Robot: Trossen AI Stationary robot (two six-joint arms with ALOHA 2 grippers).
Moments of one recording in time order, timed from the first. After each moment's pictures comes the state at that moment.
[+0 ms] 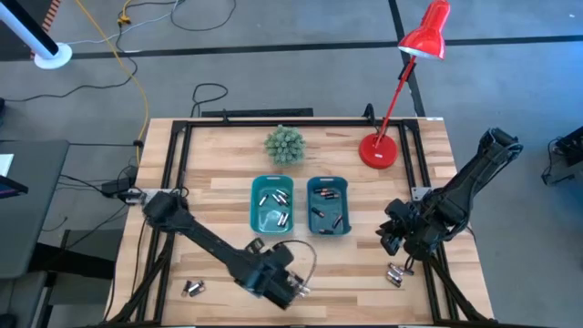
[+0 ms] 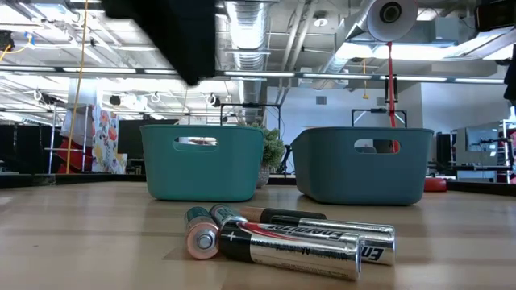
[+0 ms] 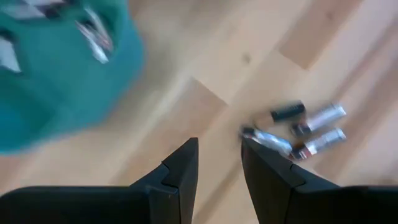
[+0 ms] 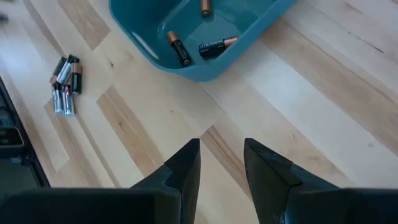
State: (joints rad) left arm -0.57 2.14 1.93 -1.19 -0.40 -1.19; right arm 0.82 1.00 0.76 -0.93 0.50 1.53
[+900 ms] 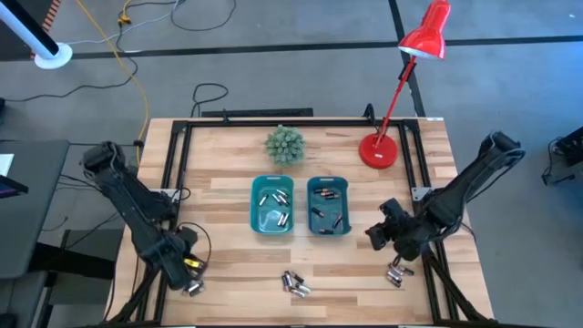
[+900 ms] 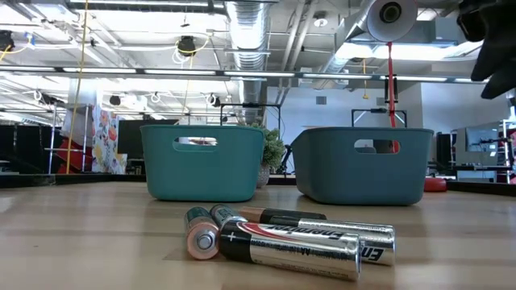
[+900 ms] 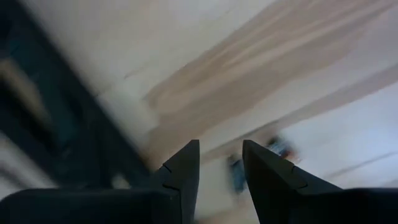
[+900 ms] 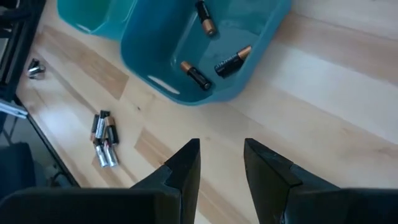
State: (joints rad) left arm -0.96 1.31 0.87 -1.02 0.02 -2.03; right arm 0.75 1.07 0.76 -0.79 0.53 1.75
